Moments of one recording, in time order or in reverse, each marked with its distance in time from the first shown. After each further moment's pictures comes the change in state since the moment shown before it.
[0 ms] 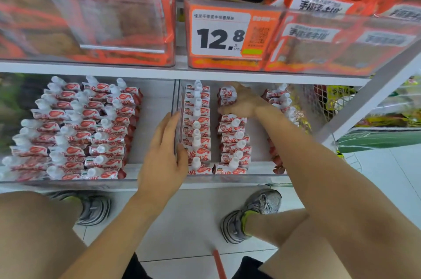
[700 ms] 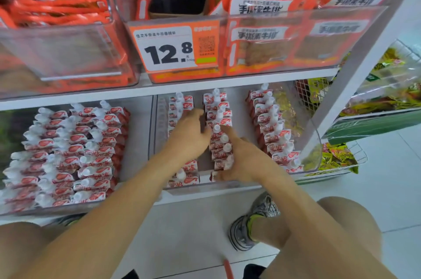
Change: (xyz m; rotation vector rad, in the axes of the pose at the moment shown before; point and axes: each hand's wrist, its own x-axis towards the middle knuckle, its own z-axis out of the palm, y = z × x) left_hand 0.084 0.062 0.047 0.092 -0.457 -0.145; right_hand -0.127 0.035 0.044 0.128 -0.071 -0.081
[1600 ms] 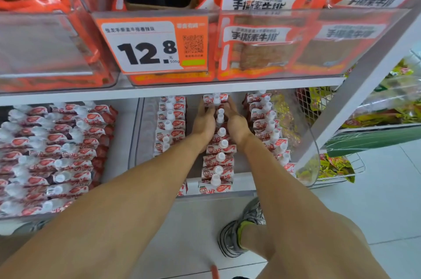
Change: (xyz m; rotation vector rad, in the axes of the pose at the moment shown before) left_hand 0.094 0.007 0.081 -0.819 0.085 -0.356; right_hand 0.113 0.019 -0.020 0.905 0.226 0.097
